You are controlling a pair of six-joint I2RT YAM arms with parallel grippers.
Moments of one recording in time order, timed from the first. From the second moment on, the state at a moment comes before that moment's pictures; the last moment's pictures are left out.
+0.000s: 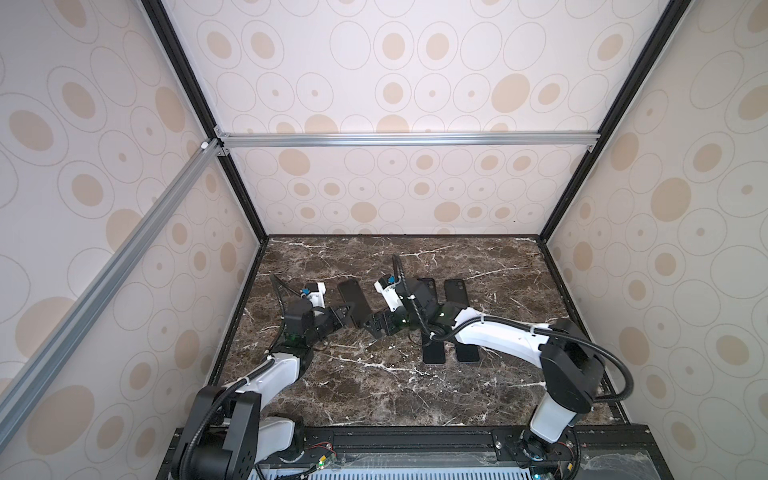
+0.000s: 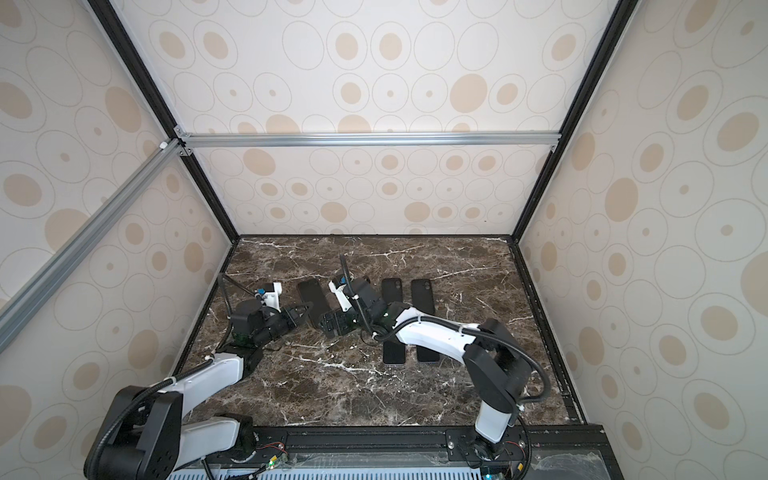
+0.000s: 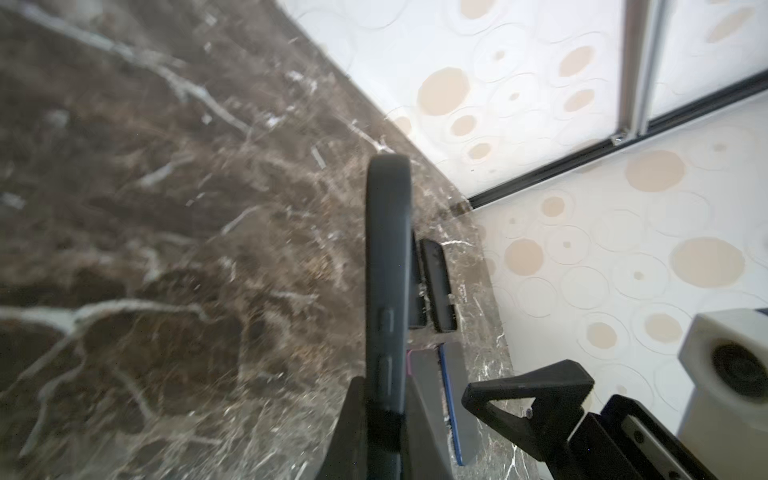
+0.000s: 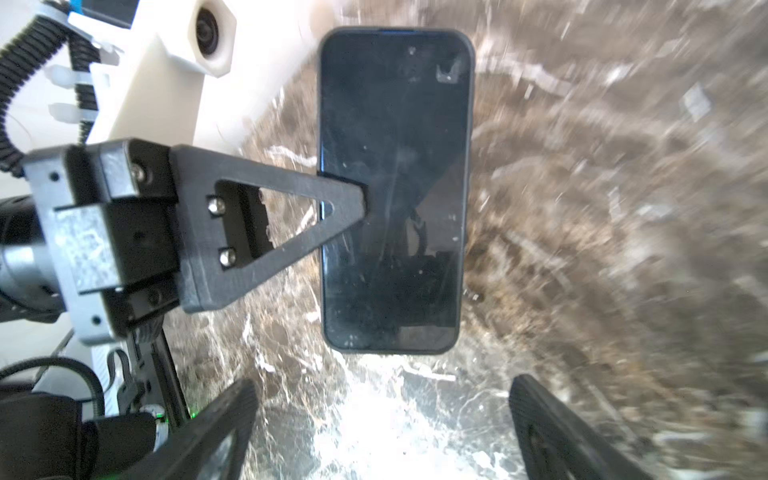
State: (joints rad) left arm -0.16 1.18 0.43 0.45 0.49 -0.79; right arm 0.89 1.68 1.18 -0.09 -0.15 0.39
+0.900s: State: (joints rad) left arm -0.22 1.01 0.68 0.52 0.85 -0.65; right arm 0.74 1.17 1.00 0.08 -0.25 0.36
